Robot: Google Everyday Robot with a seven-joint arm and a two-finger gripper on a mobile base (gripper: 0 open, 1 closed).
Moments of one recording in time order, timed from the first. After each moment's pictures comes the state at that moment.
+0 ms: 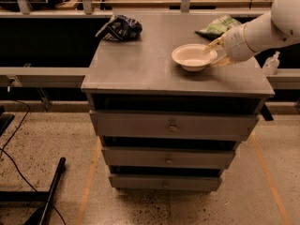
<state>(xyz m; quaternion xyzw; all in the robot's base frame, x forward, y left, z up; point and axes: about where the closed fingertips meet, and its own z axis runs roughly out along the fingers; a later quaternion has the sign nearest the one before) 0.693 -0.203 0.882 -0.83 0.40 -0.16 0.35</state>
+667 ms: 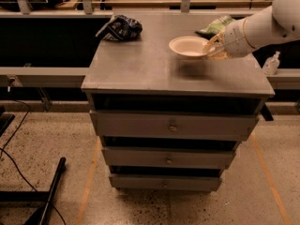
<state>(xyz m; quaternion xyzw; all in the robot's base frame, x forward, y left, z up) 0.693 -0.194 0.898 -0.82 0.40 -0.17 0.37</state>
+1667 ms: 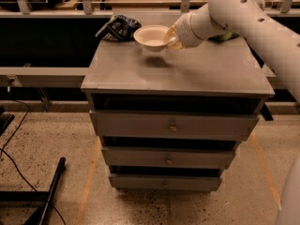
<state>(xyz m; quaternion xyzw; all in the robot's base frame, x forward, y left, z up) 0.761 -0.075 0.899 -0.82 0.37 -0.19 0.39</state>
